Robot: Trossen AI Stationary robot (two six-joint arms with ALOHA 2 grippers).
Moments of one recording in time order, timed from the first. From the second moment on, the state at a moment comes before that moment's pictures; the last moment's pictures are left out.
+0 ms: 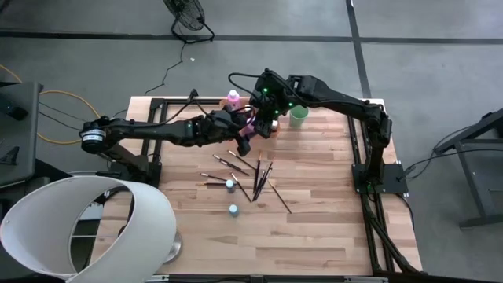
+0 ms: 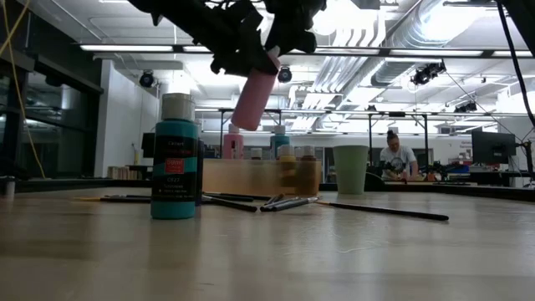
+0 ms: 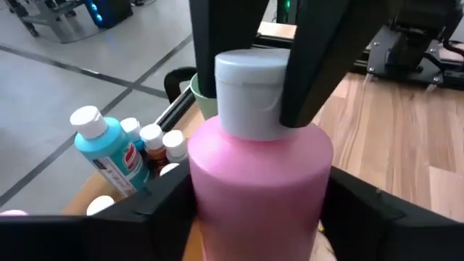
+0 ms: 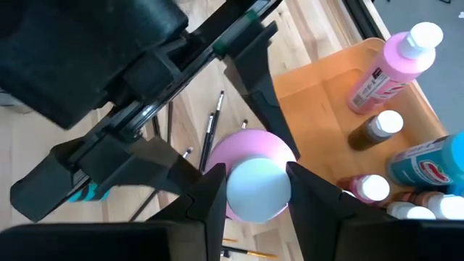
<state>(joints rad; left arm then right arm) 0.18 1.44 1.07 0.00 -0.29 -0.03 -0.32 1.89 2.05 -1.06 -0.17 0.07</state>
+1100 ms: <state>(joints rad) 0.22 1.44 0.73 0.52 -0.83 -0.27 -0.56 1.72 2.05 -1.14 -0.03 -0.01</state>
